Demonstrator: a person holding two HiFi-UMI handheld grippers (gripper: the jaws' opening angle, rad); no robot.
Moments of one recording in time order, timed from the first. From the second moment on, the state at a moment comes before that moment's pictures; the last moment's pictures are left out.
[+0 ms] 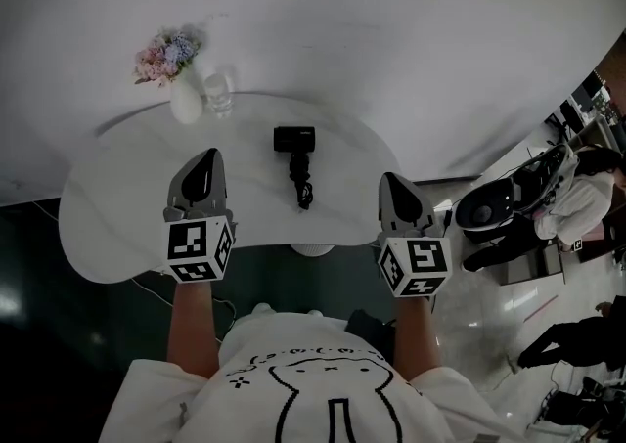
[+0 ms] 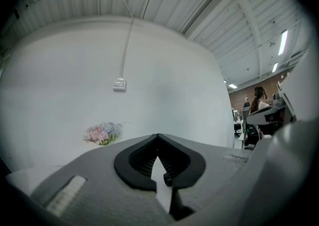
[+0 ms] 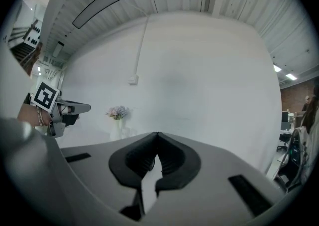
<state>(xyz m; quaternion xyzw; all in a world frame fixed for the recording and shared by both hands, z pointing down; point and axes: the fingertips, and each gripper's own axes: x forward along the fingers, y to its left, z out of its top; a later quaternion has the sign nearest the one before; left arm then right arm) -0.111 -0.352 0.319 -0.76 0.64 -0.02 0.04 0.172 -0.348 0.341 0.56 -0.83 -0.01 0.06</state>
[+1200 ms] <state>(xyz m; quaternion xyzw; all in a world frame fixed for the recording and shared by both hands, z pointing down) -0.144 -0.345 0.250 -0.79 0.60 0.01 0.13 0.143 -0.341 0.262 0.58 -0.81 -0.11 0.03</state>
